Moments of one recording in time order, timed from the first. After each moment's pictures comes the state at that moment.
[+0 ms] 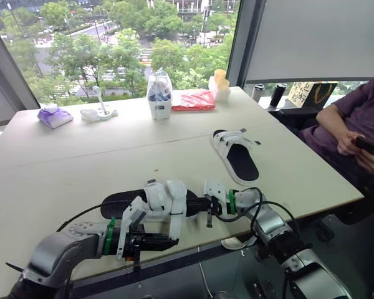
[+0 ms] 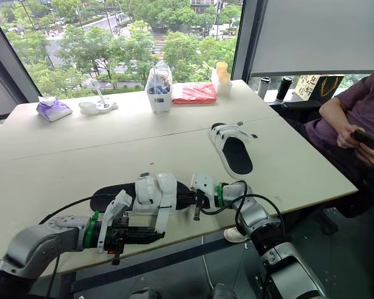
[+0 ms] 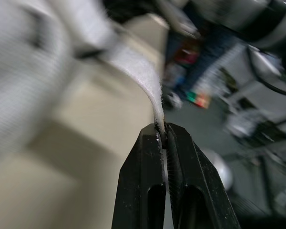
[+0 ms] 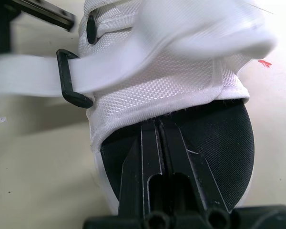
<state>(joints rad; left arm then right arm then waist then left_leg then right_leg) -0.12 0.72 -0.09 -0.38 -0.77 0.92 -1.01 -0.56 -0.34 0.34 0.46 0.11 -0.08 1.07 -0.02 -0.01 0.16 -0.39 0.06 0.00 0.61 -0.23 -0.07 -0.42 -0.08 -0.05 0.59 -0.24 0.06</state>
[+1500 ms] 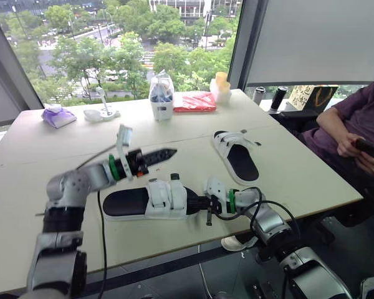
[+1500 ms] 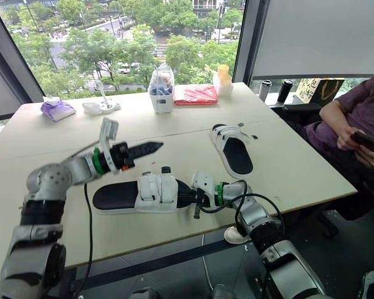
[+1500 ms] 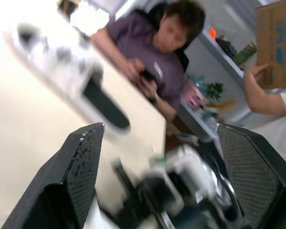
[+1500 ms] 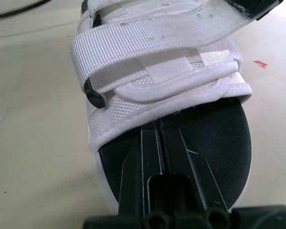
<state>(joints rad) -0.78 0.49 0.15 0.24 -0.87 0.93 -0.80 -0.57 -0.34 0.34 0.50 0.11 -0.11 1.05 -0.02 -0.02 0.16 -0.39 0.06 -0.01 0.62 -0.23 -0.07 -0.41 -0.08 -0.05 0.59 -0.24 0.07</state>
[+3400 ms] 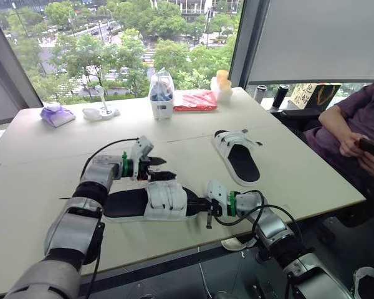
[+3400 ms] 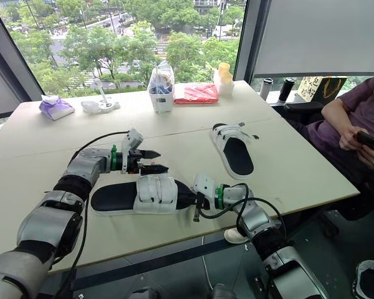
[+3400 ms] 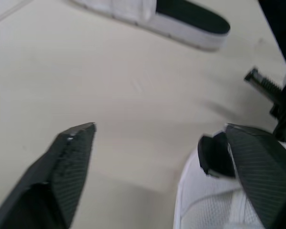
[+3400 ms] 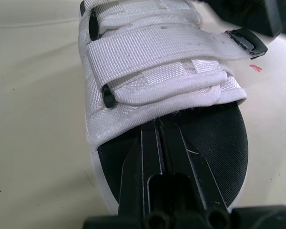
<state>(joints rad) -0.98 0.43 -0.03 0.90 -0.23 0.26 -1.21 -0.51 -0.36 0.33 0.39 0.10 -0.11 1.00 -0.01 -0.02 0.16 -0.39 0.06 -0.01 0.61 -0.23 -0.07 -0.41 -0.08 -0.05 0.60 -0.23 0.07</state>
